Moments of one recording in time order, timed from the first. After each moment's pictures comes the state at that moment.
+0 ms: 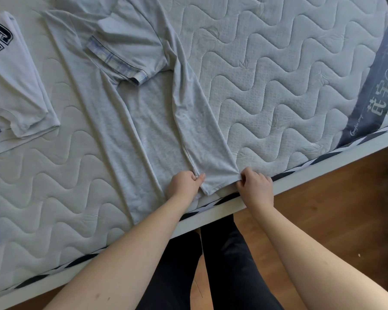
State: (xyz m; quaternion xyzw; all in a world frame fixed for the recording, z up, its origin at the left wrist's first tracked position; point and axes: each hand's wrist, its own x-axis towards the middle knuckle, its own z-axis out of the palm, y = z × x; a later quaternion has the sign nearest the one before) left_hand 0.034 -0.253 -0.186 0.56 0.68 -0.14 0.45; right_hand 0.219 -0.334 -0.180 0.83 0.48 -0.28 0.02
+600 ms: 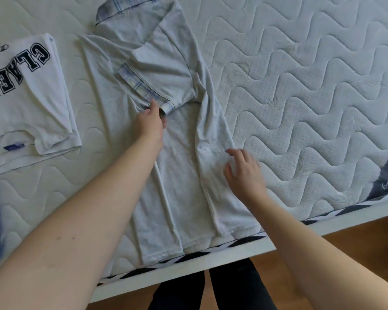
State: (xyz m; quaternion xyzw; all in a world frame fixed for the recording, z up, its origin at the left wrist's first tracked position) left_hand -0.016 -0.001 -0.181 0.20 0.76 0.33 0.53; right_hand 0.187 -0.183 -0.169 0.75 0.58 -0.28 -0.13
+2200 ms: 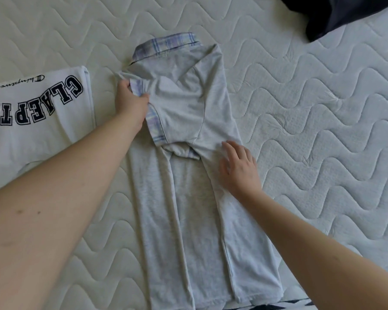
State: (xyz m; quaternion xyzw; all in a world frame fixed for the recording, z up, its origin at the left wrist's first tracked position) left_hand -0.103 0.169 -0.162 0.38 0.80 0.29 0.36; right_hand 0.144 -0.016 -0.184 0.70 0.65 -0.28 -0.11
